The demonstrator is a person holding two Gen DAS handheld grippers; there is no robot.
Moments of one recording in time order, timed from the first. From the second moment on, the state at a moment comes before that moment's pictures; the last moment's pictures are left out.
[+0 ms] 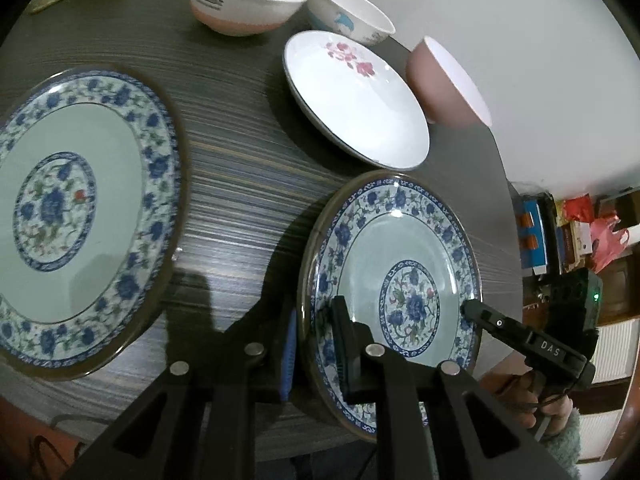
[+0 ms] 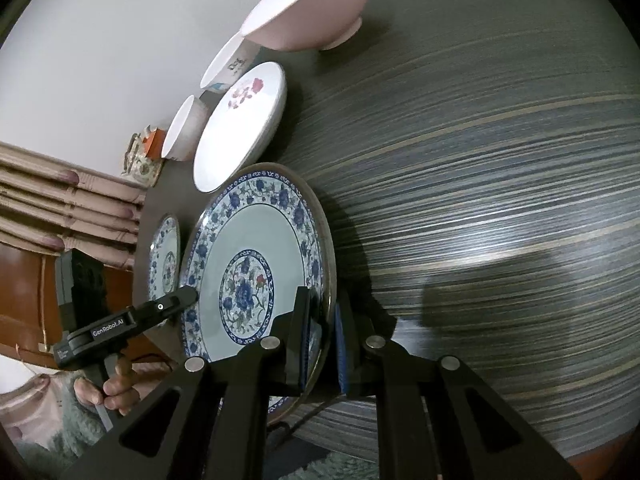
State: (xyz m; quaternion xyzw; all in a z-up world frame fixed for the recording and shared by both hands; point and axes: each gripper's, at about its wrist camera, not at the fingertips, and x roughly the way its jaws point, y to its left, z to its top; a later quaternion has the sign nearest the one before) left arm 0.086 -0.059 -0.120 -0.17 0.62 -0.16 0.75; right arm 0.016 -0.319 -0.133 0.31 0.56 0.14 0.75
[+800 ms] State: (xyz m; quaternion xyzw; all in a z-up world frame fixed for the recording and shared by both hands) left arm 0.080 0.053 -0.060 -0.20 0.56 -0.10 0.80; right arm 0.056 -0.216 -0.096 0.26 0.57 0.21 0.75
